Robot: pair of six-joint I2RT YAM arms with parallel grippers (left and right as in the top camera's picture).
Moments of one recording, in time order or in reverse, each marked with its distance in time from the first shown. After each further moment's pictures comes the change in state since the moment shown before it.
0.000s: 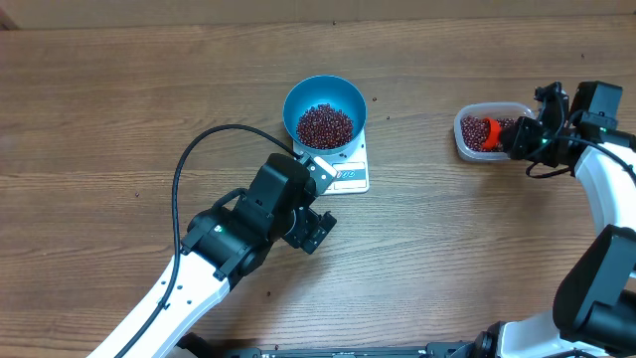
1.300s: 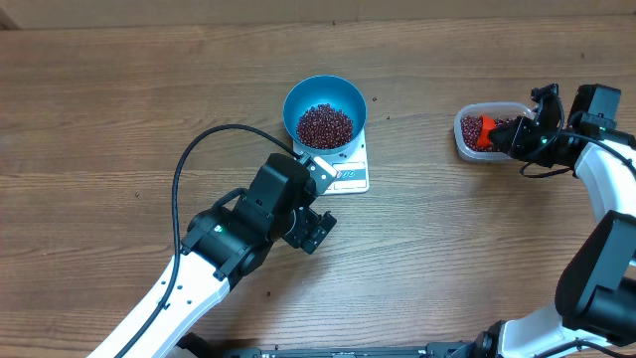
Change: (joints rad) left arm 0.000 0.000 0.000 0.000 0.000 0.000; right arm -0.013 0.057 0.005 0.013 -0.181 0.014
